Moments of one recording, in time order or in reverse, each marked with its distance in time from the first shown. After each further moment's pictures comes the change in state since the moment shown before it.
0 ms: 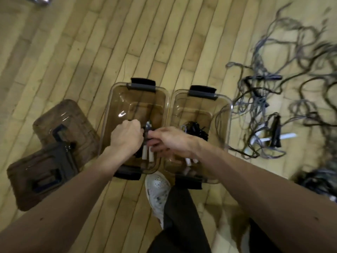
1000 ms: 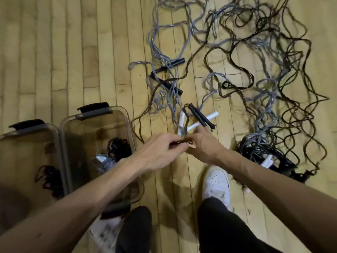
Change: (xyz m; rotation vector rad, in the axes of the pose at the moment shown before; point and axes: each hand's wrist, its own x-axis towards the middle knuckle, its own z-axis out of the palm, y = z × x) left_hand -0.038 0.287 0.082 -0.261 -0.498 0.749; right_hand -0.108 0.211 -0.242 -0.730 0.603 -0.070
